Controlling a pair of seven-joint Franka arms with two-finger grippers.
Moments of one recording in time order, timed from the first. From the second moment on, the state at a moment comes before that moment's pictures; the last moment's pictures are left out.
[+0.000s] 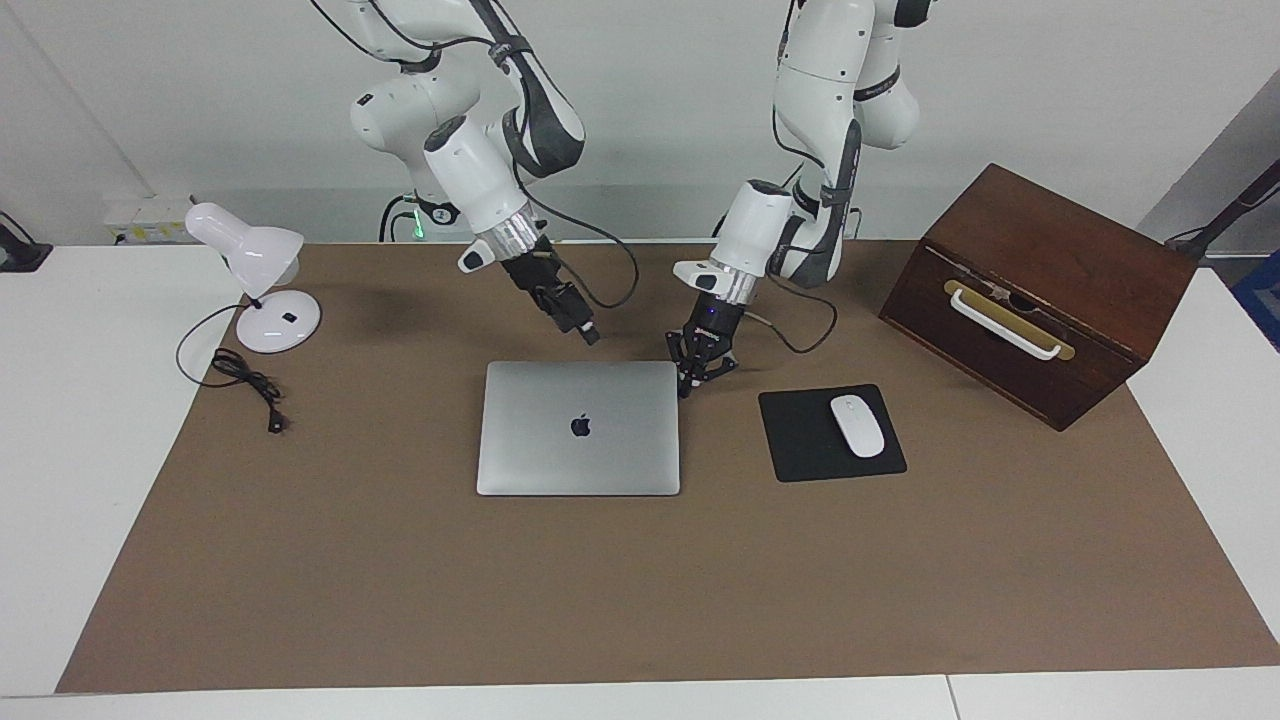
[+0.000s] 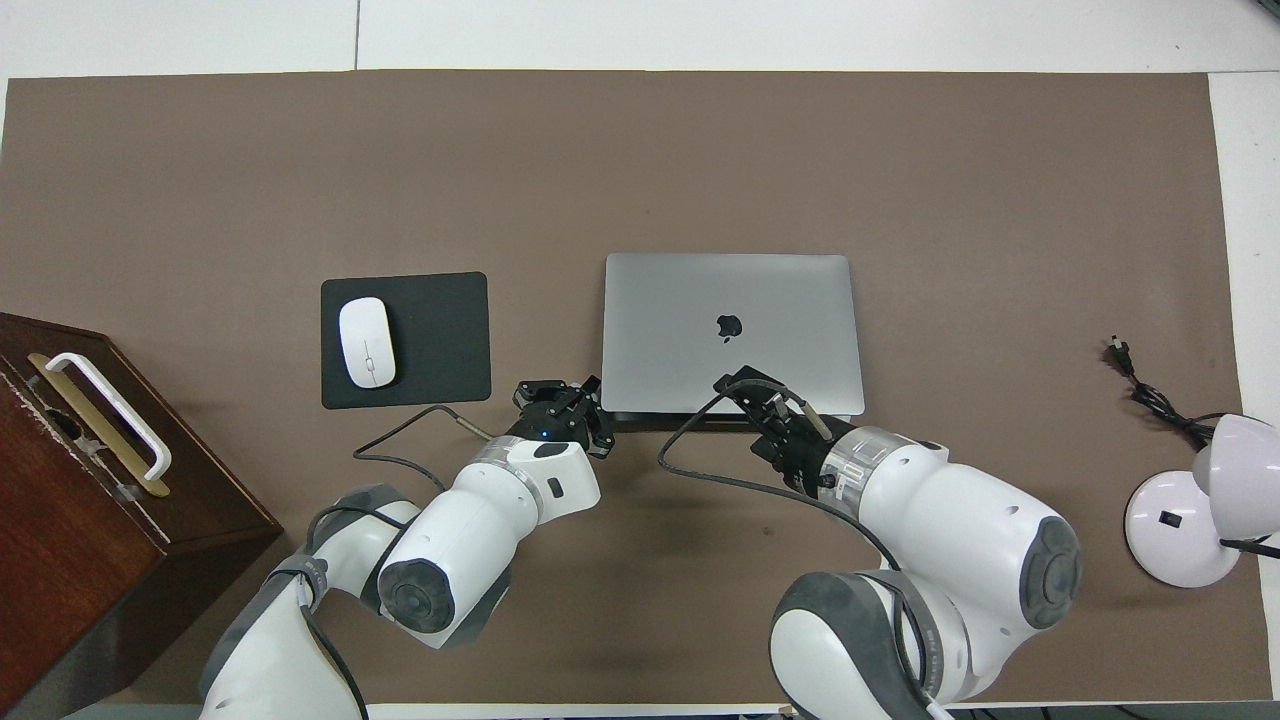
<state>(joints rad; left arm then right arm) -0.75 0.24 0.08 -2.51 0.00 3.48 -0.02 0.79 -0.14 -0.22 -2.53 0.80 2.90 0.77</state>
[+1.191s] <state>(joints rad) -0.76 0.27 0.08 -2.50 0.00 3.48 -0.01 0.79 -0.06 -0.23 -2.55 0.81 2.91 0.72</state>
